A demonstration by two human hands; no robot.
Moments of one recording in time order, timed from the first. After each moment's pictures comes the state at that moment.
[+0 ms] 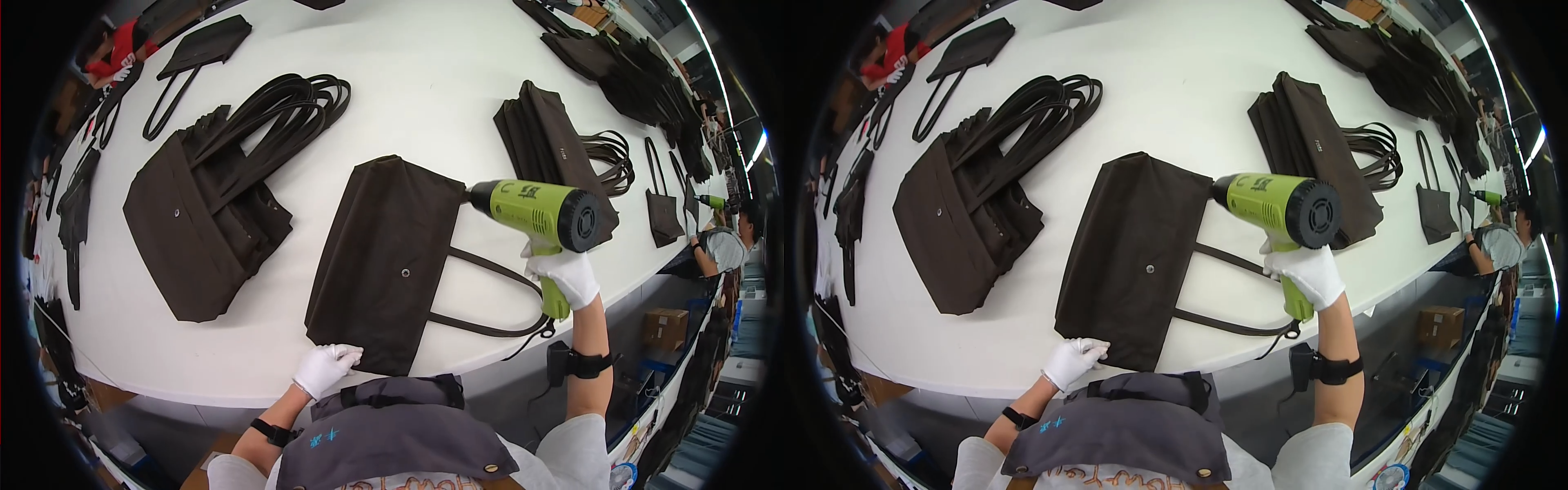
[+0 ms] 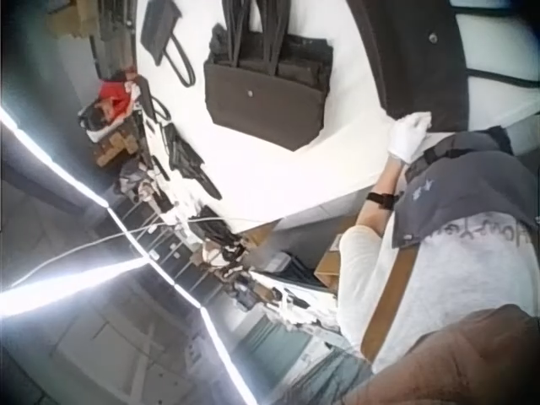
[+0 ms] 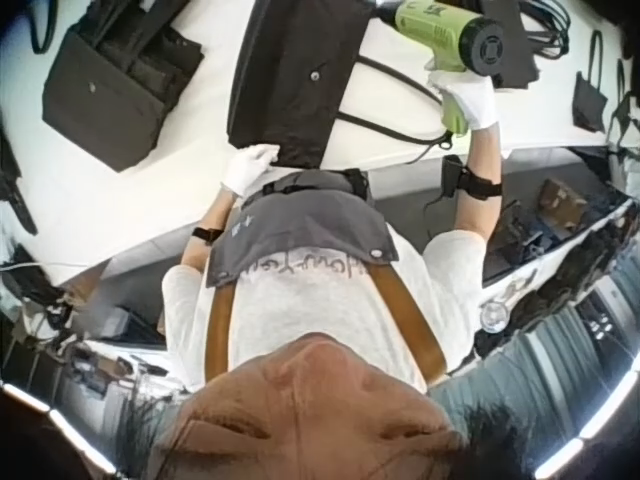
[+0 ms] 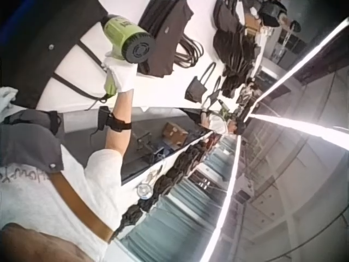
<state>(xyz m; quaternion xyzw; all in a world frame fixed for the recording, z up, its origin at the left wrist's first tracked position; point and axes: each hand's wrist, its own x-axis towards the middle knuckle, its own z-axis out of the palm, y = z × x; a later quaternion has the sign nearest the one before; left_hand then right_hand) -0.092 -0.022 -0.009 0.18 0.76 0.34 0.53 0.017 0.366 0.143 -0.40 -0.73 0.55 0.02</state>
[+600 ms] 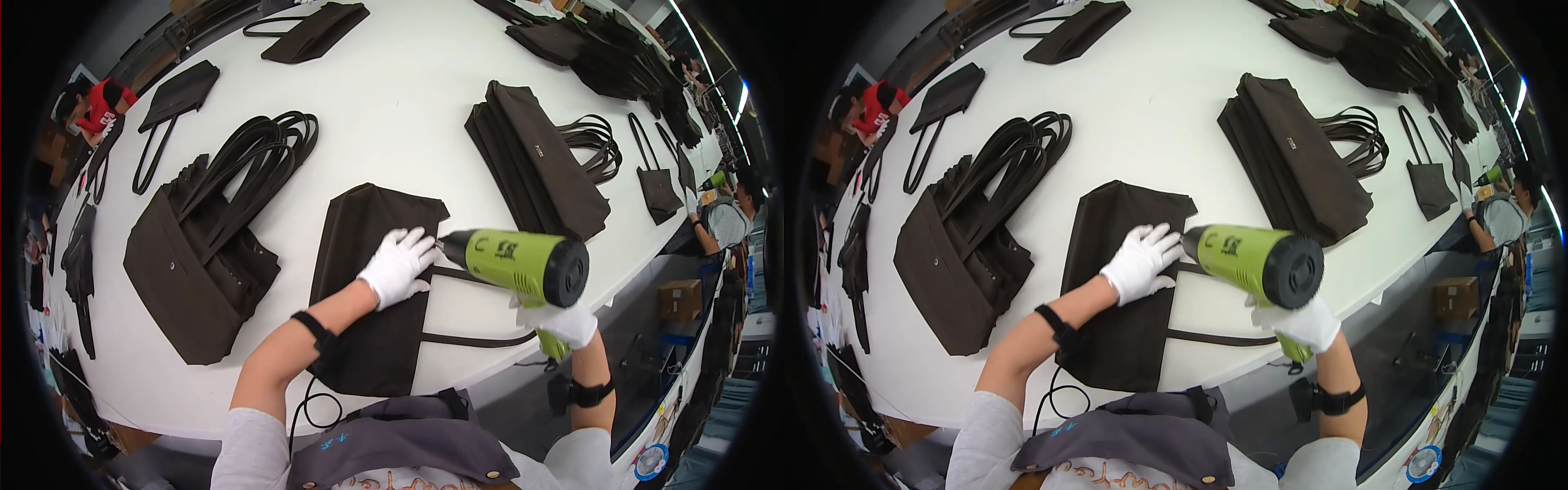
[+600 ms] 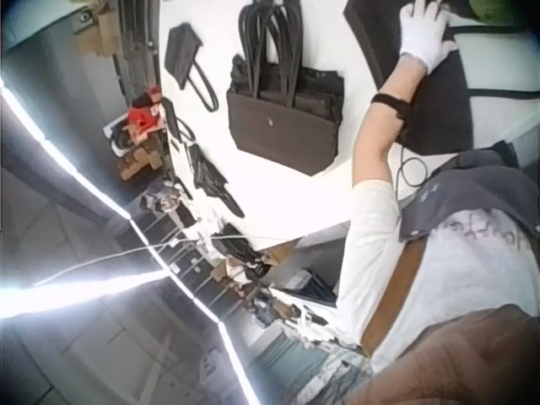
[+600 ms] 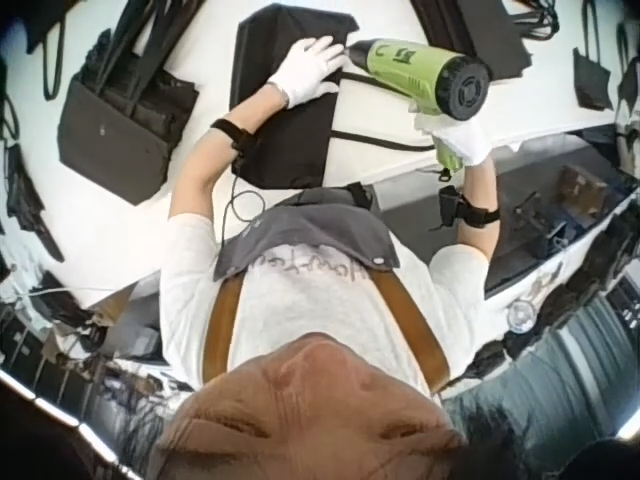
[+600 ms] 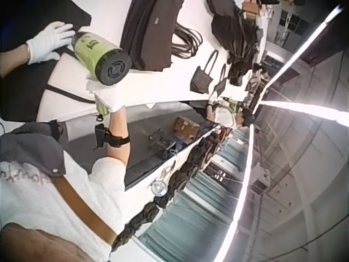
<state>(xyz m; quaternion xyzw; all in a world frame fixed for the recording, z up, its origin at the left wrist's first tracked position) -0.178 0.211 -0.012 0.73 0.67 0.11 0.06 0.066 0.357 0.134 -0.35 -0.73 0.59 -0.03</state>
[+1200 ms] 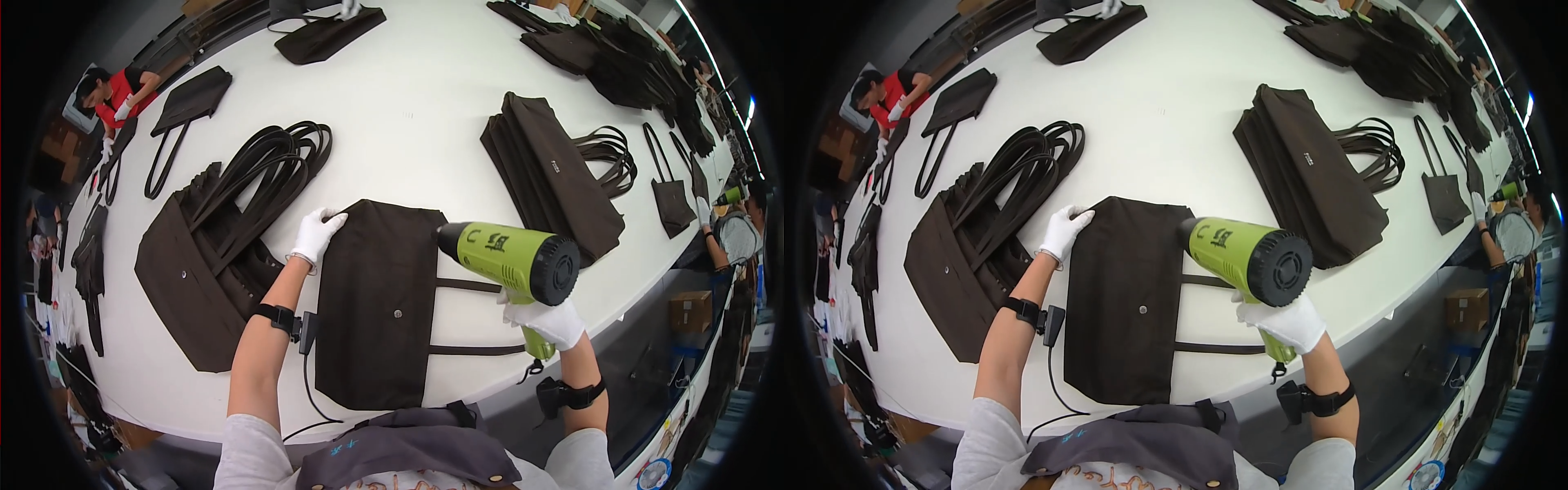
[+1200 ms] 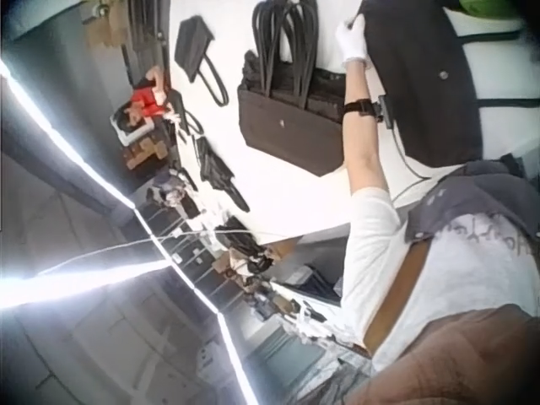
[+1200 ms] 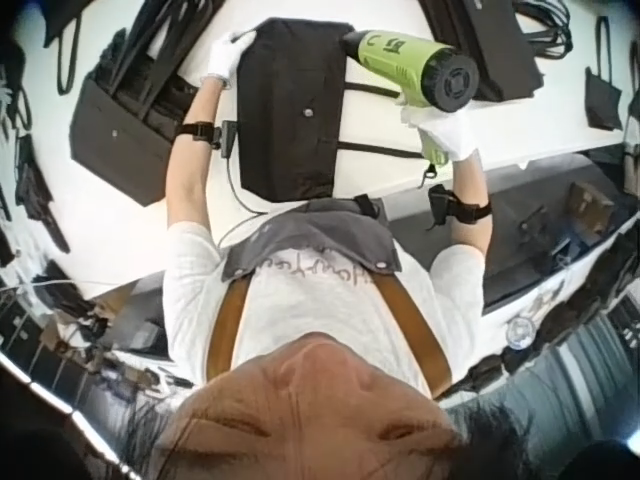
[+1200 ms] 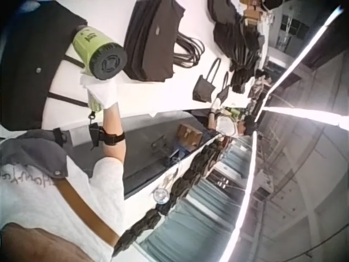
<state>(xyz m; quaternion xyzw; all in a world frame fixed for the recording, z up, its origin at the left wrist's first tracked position) -0.327 0.172 -0.044 0.22 0.82 0.46 0.26 0.020 0.356 0.126 -0.38 -0.65 0.65 0.01</state>
